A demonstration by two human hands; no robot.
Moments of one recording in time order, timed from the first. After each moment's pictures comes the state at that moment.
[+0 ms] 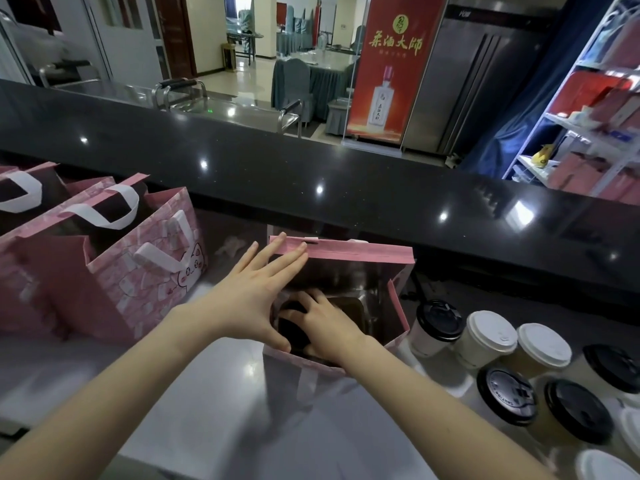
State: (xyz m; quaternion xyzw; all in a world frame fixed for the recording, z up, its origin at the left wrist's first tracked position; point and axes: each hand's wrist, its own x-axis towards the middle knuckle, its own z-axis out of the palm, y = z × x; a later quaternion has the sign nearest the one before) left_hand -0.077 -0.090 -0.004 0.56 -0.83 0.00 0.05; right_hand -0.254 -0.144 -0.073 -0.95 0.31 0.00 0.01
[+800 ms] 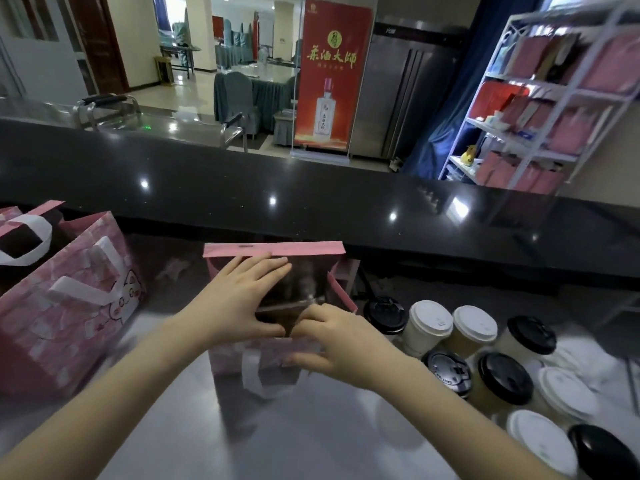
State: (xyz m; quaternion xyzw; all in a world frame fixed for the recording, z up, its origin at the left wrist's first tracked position) left_hand -0.129 -0.120 0.002 0.53 -0.84 0.02 0.10; right_hand -0.349 -0.099 0.001 -0.93 0.34 -0.11 0.06
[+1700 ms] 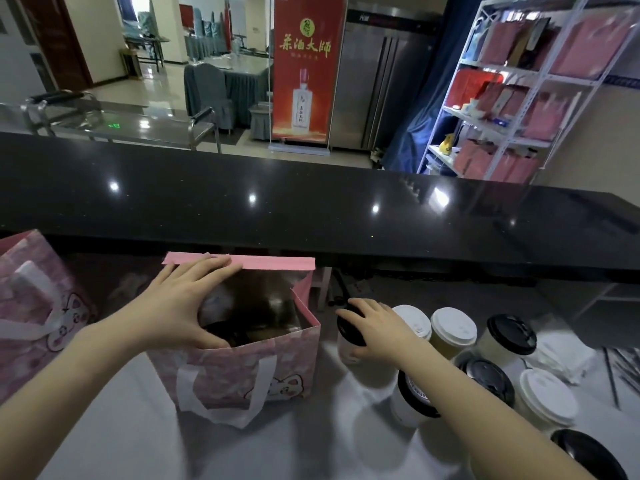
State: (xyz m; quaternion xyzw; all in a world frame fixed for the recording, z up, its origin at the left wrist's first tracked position) left_hand -0.112 -0.164 0.005 0.58 -0.81 -0.09 0.05; right_hand -0.472 -0.208 -0.076 -0.85 0.52 0.10 -0.02
